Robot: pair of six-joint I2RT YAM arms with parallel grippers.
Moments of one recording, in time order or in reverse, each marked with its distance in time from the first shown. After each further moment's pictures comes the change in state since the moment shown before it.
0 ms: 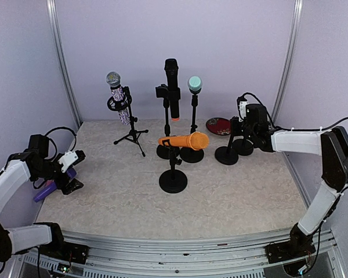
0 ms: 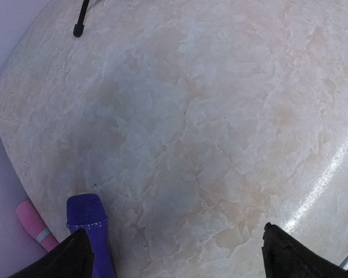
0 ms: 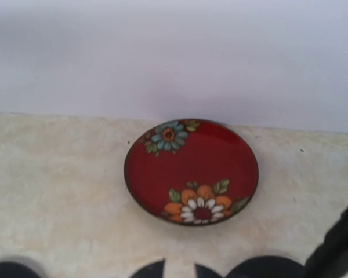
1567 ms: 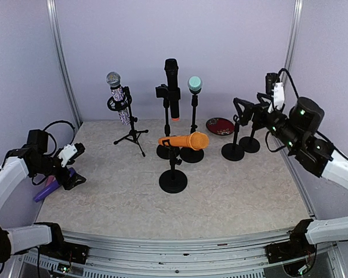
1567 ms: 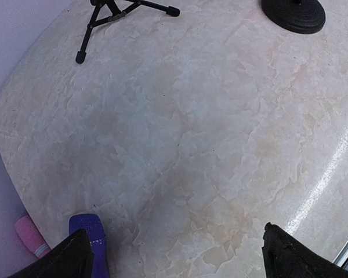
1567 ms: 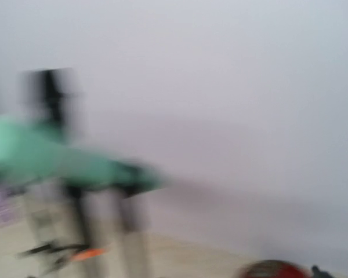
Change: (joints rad) left arm -0.023 -0.005 0.057 -0.025 0.076 -0.077; right arm 0.240 -0.674 -0.163 -0.067 -0.077 -0.105
